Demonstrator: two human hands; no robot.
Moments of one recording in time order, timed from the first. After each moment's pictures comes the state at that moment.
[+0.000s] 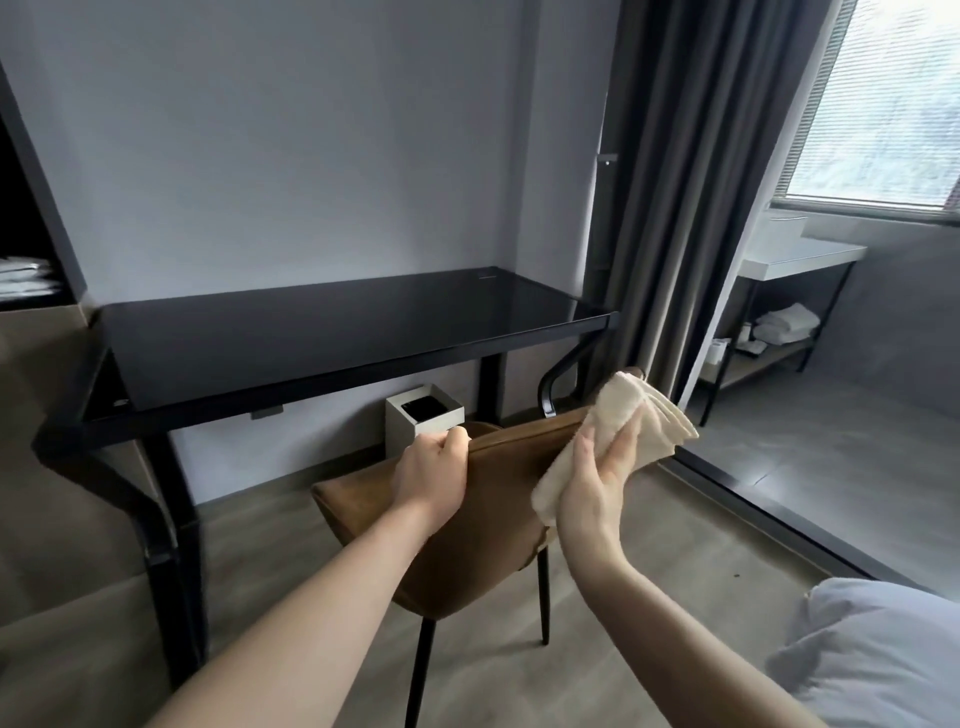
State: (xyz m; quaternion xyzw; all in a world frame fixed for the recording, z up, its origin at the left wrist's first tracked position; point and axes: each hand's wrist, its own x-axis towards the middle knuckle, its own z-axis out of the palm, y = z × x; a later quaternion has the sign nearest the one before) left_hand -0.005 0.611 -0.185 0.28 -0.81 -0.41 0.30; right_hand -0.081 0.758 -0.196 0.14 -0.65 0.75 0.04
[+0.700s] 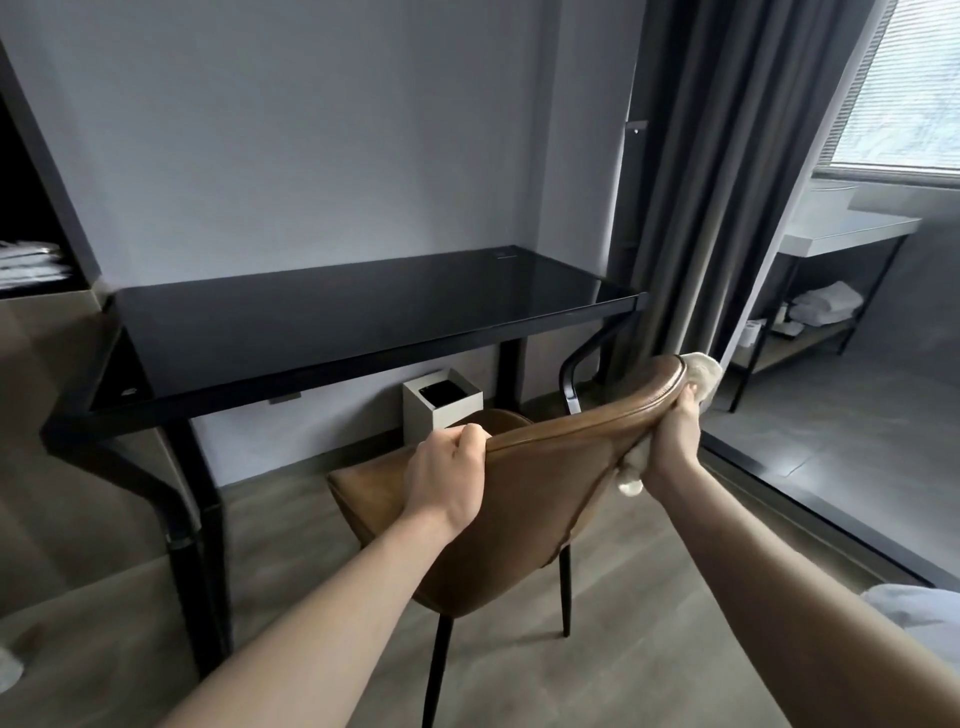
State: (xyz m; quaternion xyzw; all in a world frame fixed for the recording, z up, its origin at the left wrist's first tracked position) left_hand -0.016 0.600 -0.203 0.24 -0.82 -0.42 0.32; right_hand -0.236 0.753 -0.213 -0.05 -0.55 0.83 -0.06
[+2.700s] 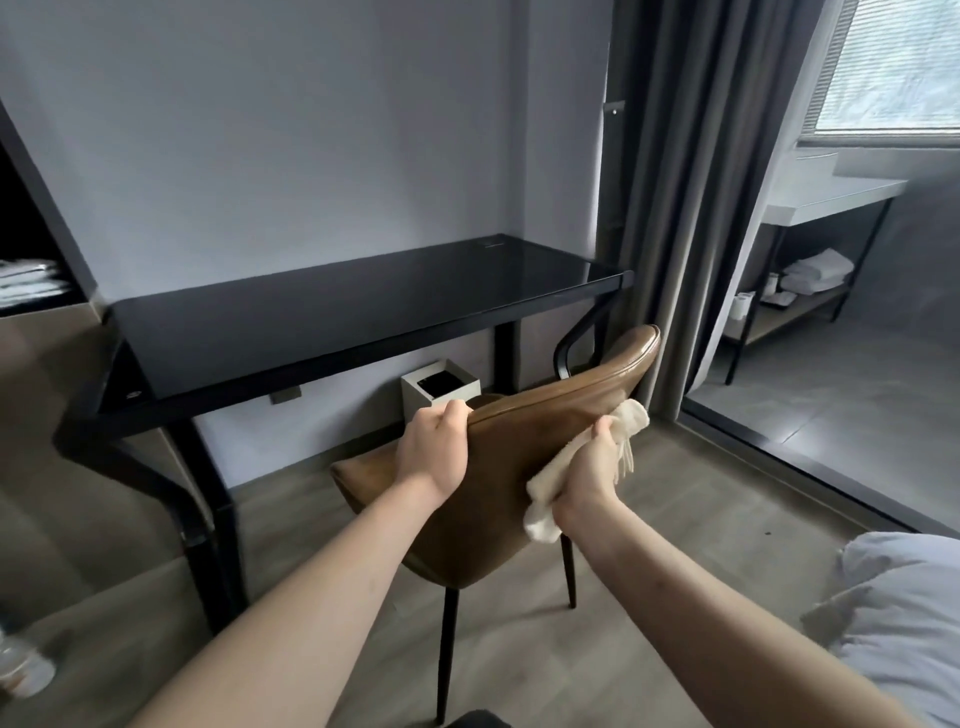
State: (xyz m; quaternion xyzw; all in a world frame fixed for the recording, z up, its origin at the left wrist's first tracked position) left_hand -0.008 0.608 -0.190 0.27 -0.80 -0.45 0.30; right_hand -0.110 0.732 -0.220 -0.20 -0.51 0.82 -0.19
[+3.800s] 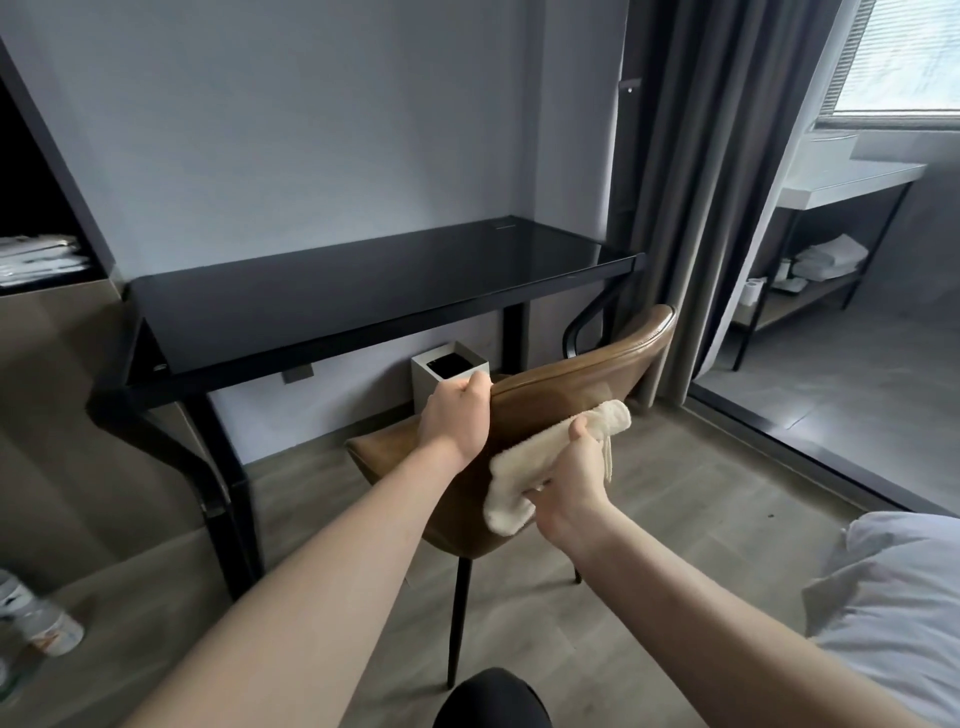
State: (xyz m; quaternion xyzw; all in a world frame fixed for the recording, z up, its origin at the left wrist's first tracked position) left_hand -0.001 0.615 -0.179 0.30 -0.78 -0.48 0.27; right_hand -0.051 0.720 -0.227 -0.17 -0.52 0.80 -0.23
